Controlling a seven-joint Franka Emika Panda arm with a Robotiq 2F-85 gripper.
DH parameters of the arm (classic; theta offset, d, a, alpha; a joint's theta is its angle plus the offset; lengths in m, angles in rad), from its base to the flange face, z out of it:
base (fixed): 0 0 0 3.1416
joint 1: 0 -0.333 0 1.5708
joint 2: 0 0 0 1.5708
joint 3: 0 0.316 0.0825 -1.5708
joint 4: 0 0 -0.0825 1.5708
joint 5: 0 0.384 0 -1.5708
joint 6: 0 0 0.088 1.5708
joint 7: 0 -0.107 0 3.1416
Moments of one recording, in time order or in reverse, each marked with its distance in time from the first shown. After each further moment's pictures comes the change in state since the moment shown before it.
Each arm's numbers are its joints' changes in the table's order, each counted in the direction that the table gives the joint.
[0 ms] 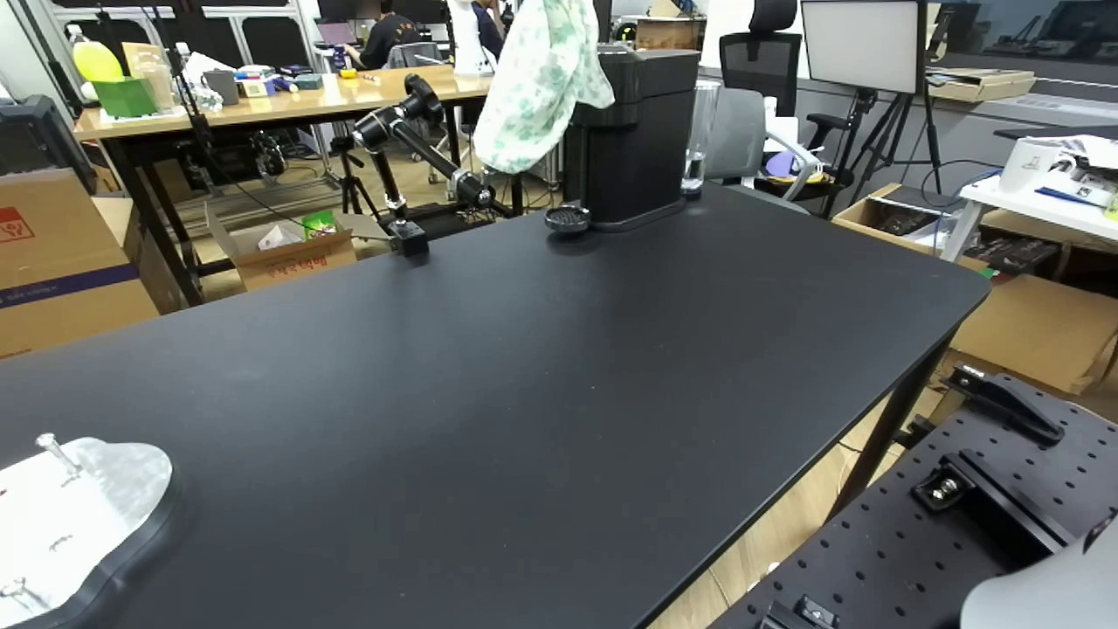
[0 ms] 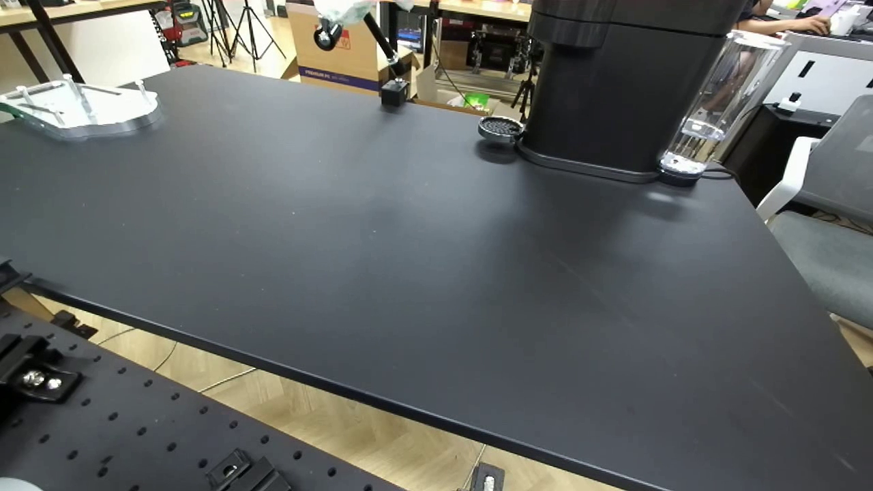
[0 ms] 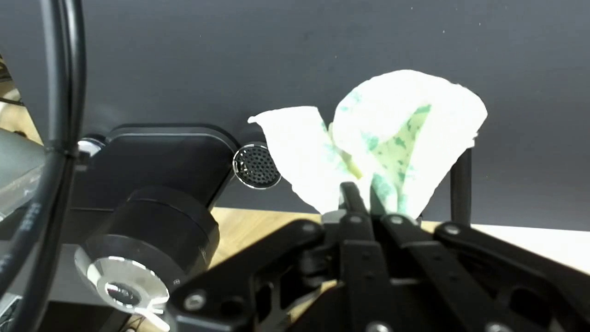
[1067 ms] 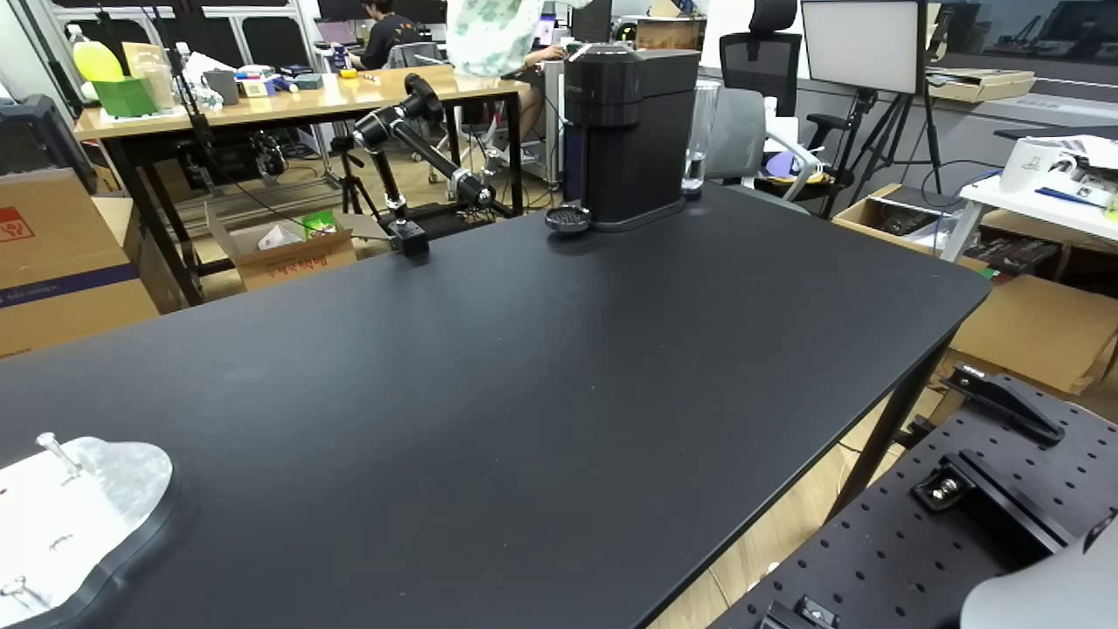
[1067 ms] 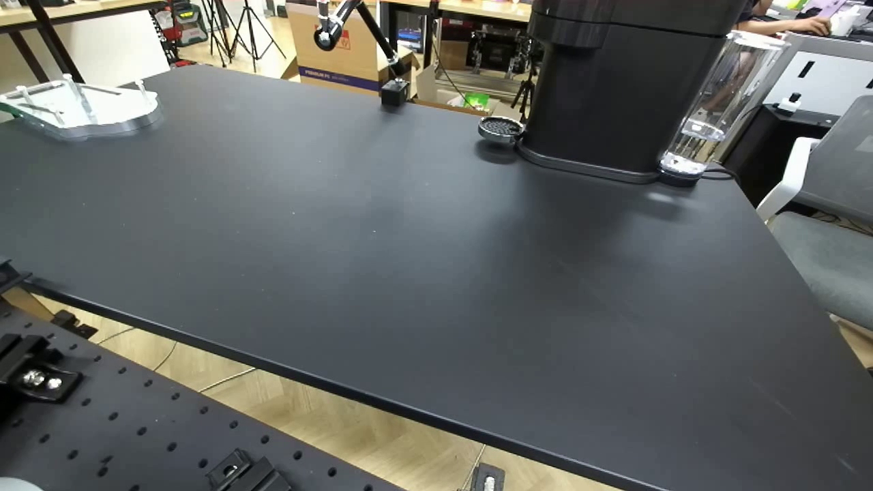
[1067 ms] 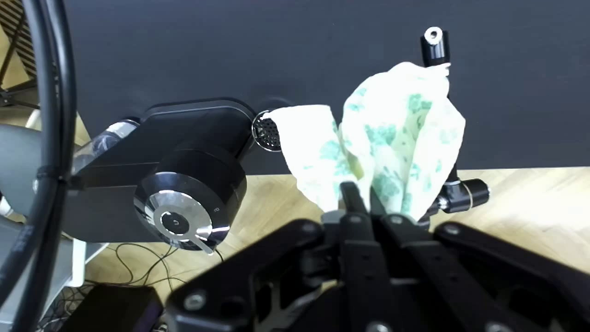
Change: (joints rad) arm -0.042 0.096 -0.019 -0.391 -0.004 0.308 -0.062
